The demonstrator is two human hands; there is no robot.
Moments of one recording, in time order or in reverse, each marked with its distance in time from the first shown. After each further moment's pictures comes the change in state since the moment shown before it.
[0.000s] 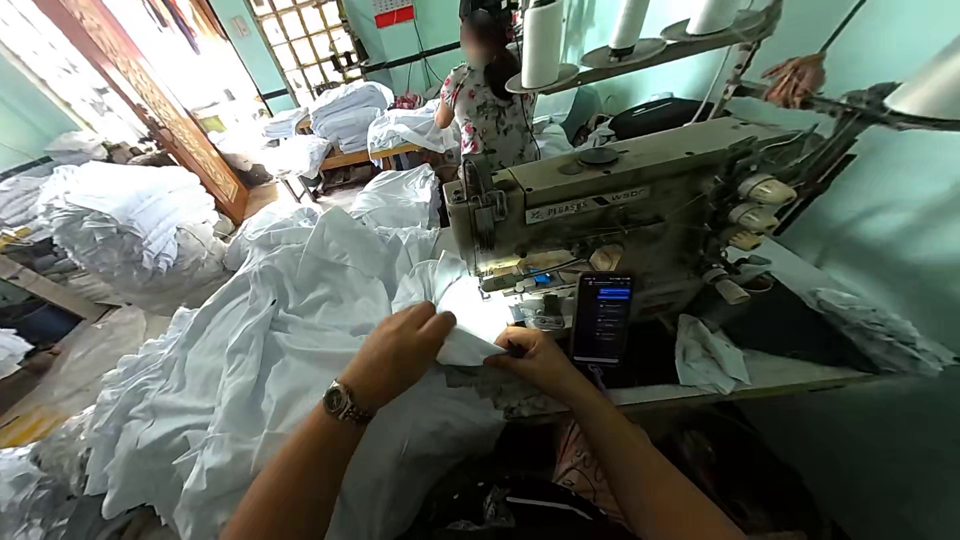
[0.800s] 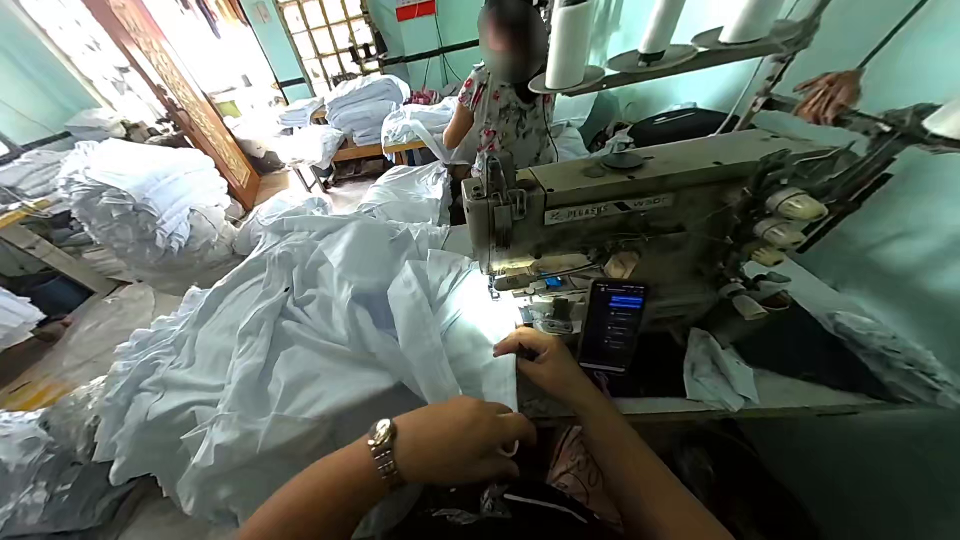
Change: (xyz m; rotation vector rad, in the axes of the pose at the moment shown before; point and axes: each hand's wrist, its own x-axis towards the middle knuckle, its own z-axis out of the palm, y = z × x) left_hand -0.021 0.075 0.022 -0.628 -0.551 0.144; right_hand -0.003 0.013 -0.002 -0.110 0.010 -0.143
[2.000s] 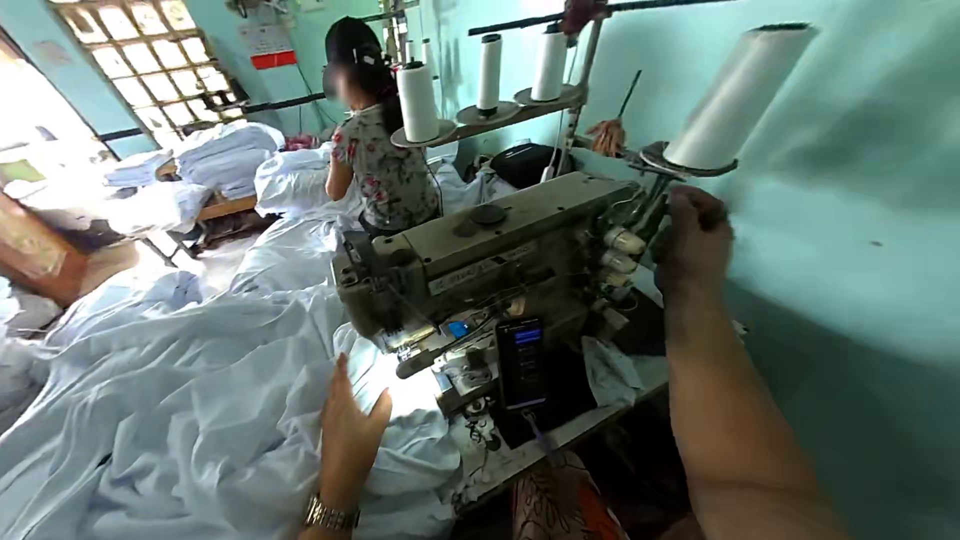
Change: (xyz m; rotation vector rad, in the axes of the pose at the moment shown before) left_hand 0.053 -0.152 0.005 0.074 0.888 -0.752; right_hand 0.015 -0.040 -0.295 -0.171 1.207 0.119
